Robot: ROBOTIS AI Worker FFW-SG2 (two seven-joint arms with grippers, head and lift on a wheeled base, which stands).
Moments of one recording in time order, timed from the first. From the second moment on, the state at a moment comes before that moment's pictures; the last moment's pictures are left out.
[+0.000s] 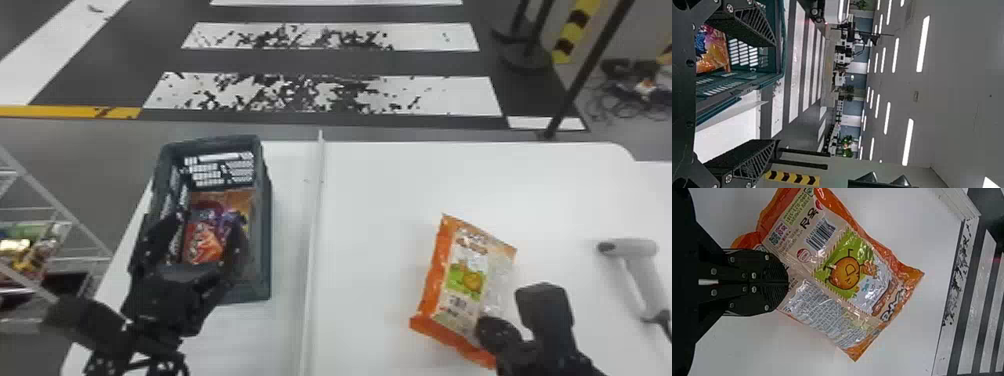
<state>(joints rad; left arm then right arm) 0.67 0.01 0.12 -2.00 0.17 -0.25 -0.29 0.58 -0.11 0.10 -2.16 0.16 0.87 0.18</state>
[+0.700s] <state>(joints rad) 0.67 0.01 0.13 -2.00 0.18 -0.26 -0.29 0.59 -0.11 0.09 -2.33 0.21 0.94 0.17</state>
